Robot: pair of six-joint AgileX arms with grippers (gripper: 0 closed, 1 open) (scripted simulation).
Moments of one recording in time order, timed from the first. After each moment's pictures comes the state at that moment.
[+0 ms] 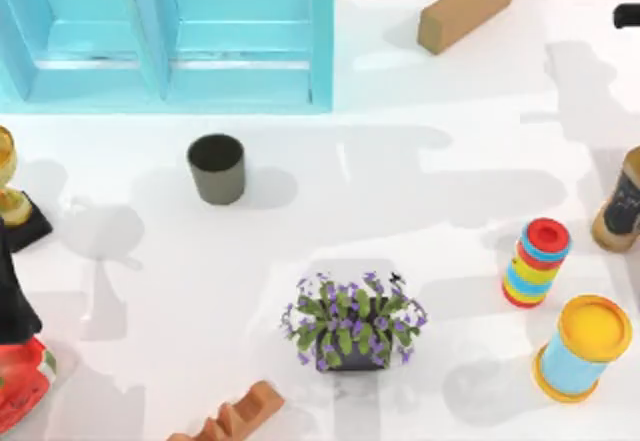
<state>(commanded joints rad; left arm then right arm) 0.00 0.00 0.00 0.00 0.00 0.00 0.02 2.05 1.95 -1.31 0.03 0.06</state>
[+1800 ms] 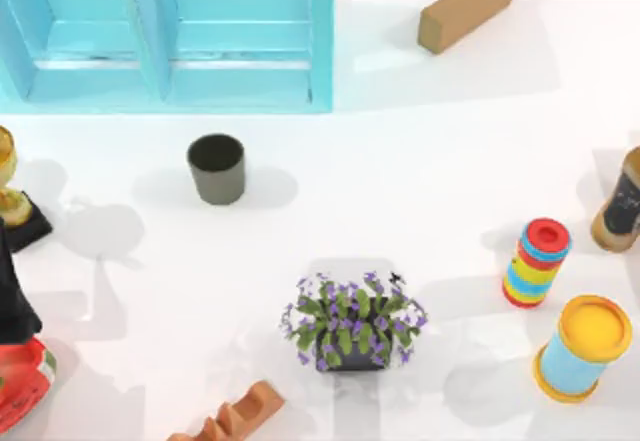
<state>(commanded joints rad) 0.00 0.00 0.00 0.00 0.00 0.00 -0.49 1.44 1.01 -1.09 0.04 -0.49</state>
